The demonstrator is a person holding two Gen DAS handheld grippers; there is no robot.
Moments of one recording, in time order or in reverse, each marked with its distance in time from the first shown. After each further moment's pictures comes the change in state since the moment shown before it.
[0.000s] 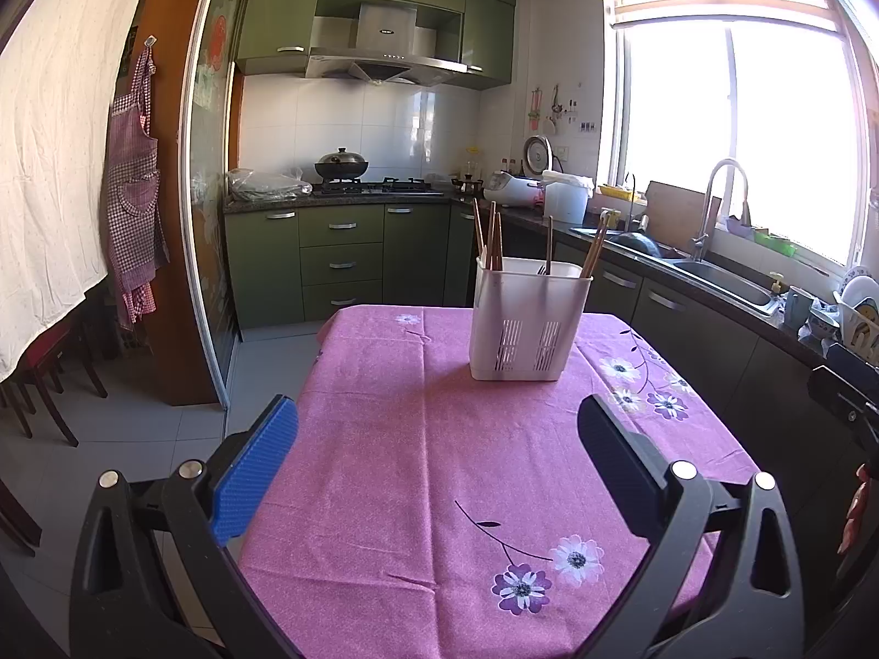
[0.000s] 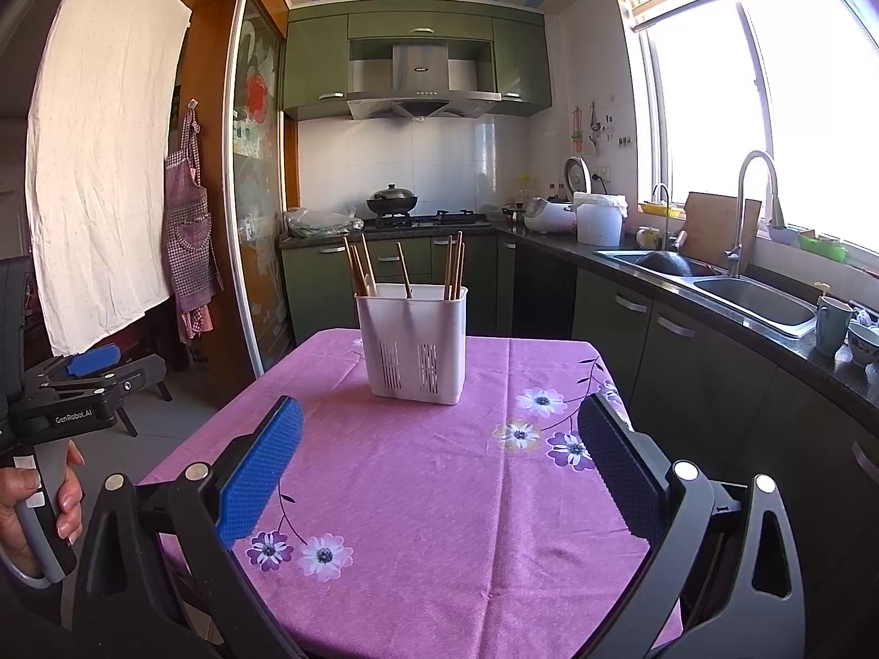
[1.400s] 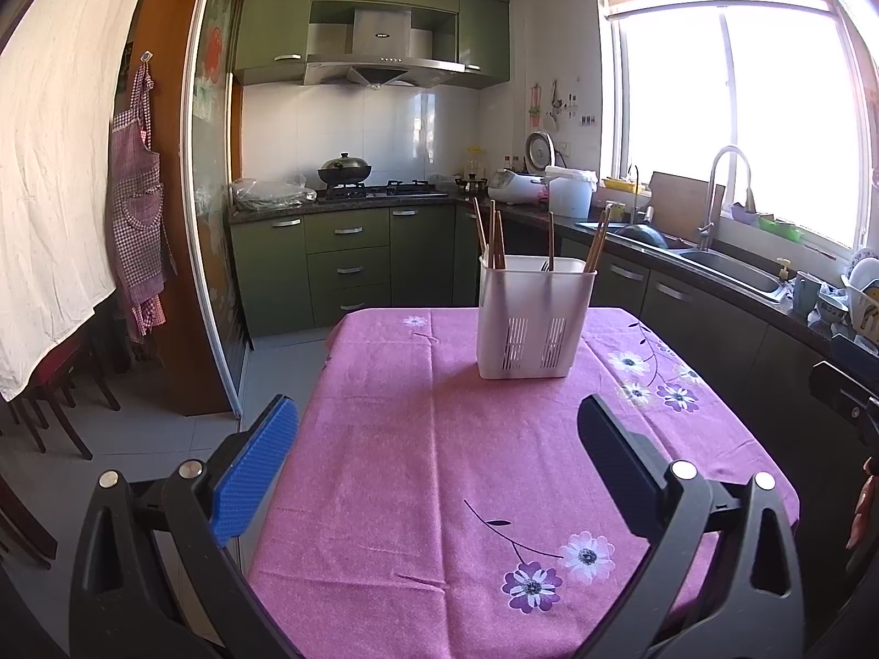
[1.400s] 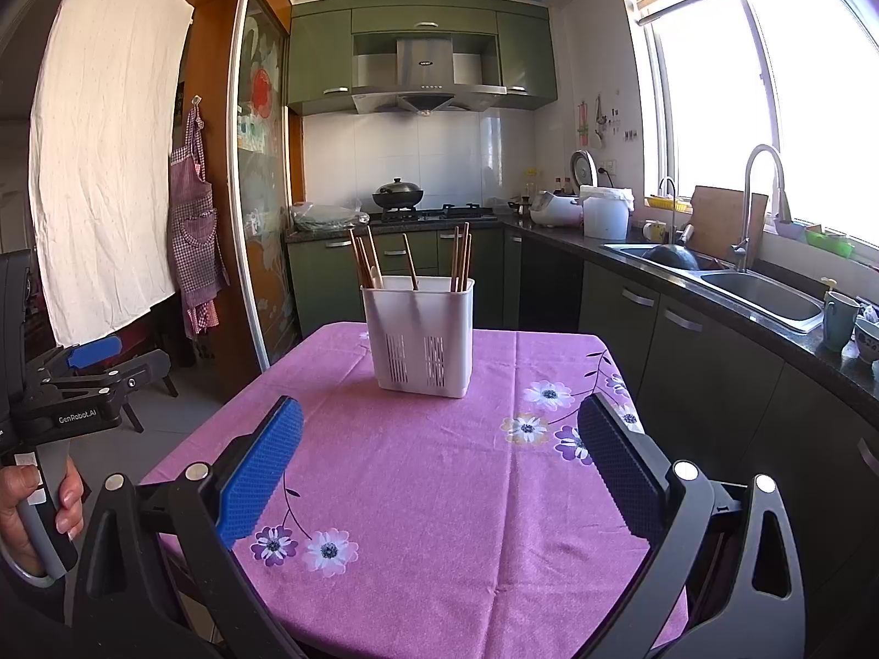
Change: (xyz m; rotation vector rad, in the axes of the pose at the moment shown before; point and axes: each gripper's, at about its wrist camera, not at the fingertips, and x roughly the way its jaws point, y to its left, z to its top) left arm -0.002 0.000 0.001 0.044 -0.001 0.026; right arm 0.004 0.000 -0.006 0.000 0.012 0.017
